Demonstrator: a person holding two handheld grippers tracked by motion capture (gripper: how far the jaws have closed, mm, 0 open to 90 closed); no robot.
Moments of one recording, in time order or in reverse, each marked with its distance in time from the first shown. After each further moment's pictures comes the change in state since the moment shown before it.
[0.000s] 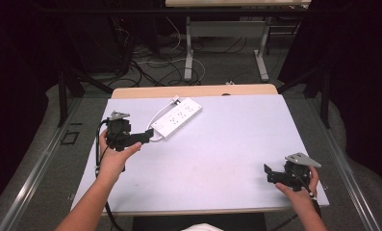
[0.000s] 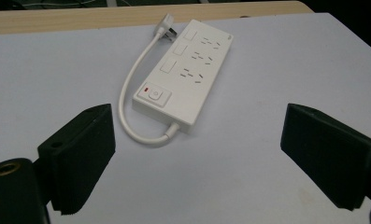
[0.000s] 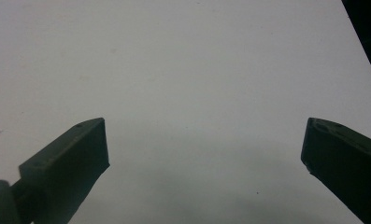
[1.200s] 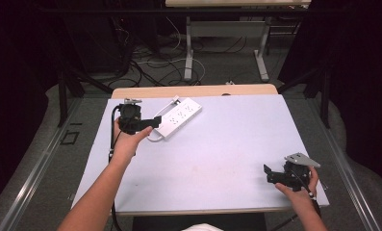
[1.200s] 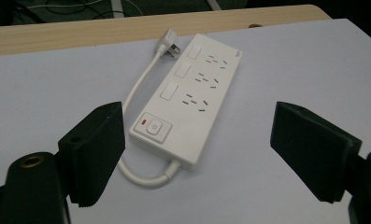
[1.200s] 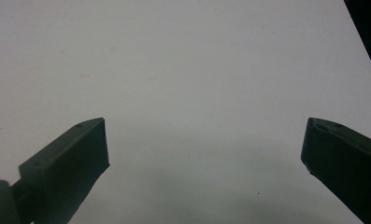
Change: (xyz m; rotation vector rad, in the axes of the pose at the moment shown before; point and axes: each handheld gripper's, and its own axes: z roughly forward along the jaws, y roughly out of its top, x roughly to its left) left arm -0.004 0.034 0.042 0.014 0.040 0.021; right arm 0.000 -0.001 0.003 -0.018 0.000 -0.010
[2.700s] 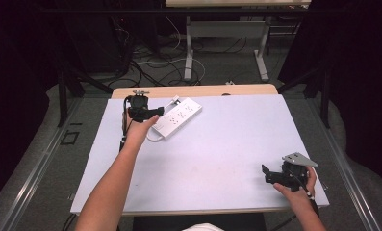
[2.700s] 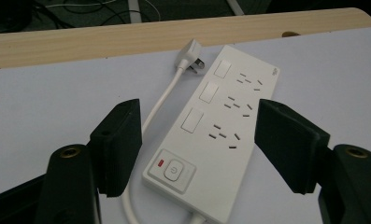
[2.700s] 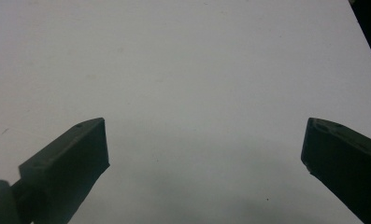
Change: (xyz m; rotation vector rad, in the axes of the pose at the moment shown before) left arm 0.014 0.021 0.060 0.016 0.060 -0.017; right arm 0.005 0.002 0.000 0.020 0.020 -0.022
